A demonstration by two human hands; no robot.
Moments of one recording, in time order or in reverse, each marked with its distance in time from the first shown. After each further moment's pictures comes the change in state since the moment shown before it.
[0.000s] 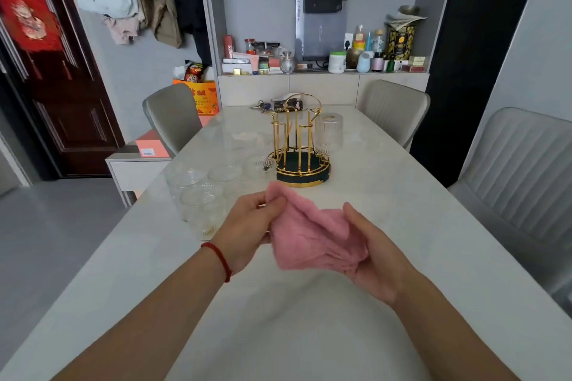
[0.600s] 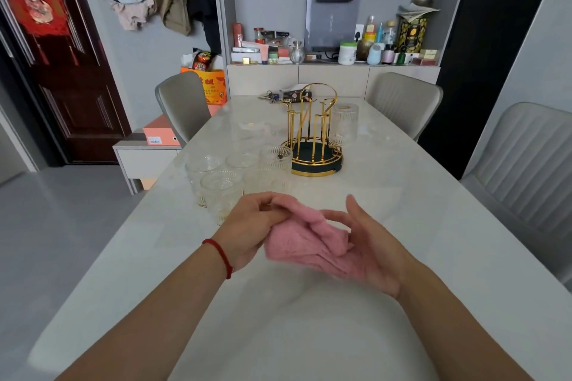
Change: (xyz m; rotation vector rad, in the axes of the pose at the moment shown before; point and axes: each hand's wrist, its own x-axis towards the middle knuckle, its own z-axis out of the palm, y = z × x) left_hand -0.017 -0.018 -0.037 -0.025 -0.002 -0.038; right_hand 0.006 0.021 0.018 -0.165 -0.033 0.147
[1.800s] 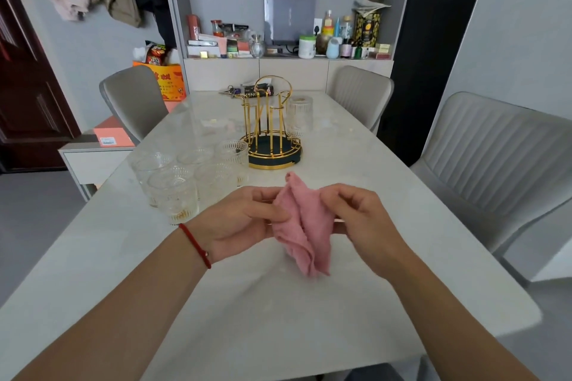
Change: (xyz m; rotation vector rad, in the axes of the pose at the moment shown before) left_hand -0.001 0.020 0.048 -0.233 -0.527 -0.125; right_hand -0.047 -0.021 -0.019 -0.458 0.280 -0.549
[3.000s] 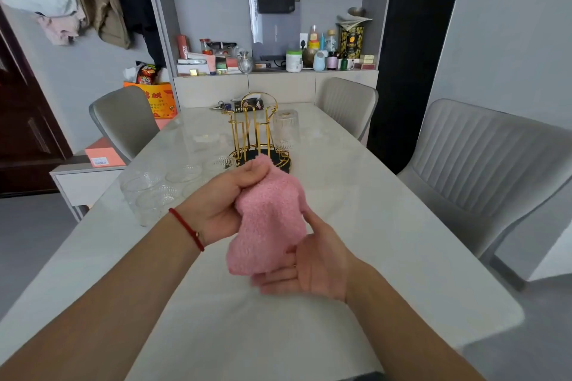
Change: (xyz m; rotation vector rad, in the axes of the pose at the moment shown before) left_hand 0.013 0.046 0.020 -0.184 0.109 0.046; right_hand 0.006 0.027 0.023 0.659 -0.407 0.719
